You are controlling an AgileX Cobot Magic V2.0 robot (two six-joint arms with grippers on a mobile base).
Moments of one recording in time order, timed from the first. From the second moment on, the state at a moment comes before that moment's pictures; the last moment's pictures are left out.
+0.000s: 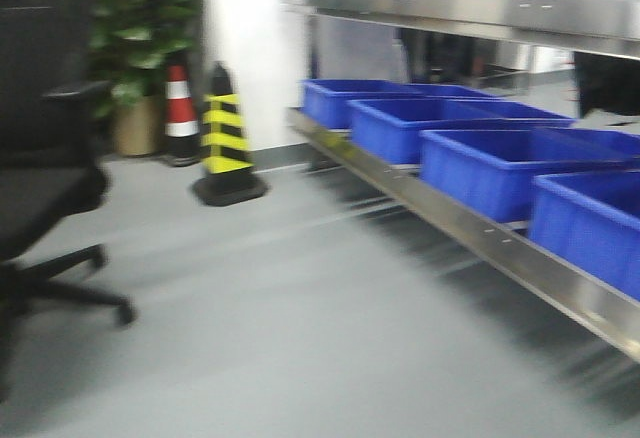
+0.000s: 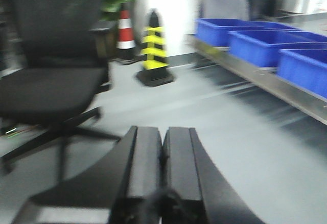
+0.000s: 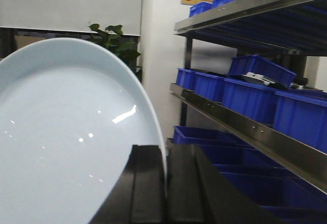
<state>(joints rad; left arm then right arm) -0.02 -0.02 0.03 -0.20 0.12 0.25 0.37 0.12 -0.61 -0.30 0.32 0.27</state>
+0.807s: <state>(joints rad) -0.02 -0.02 0.03 -0.20 0.12 0.25 0.37 0.12 -0.61 -0.30 0.32 0.27</state>
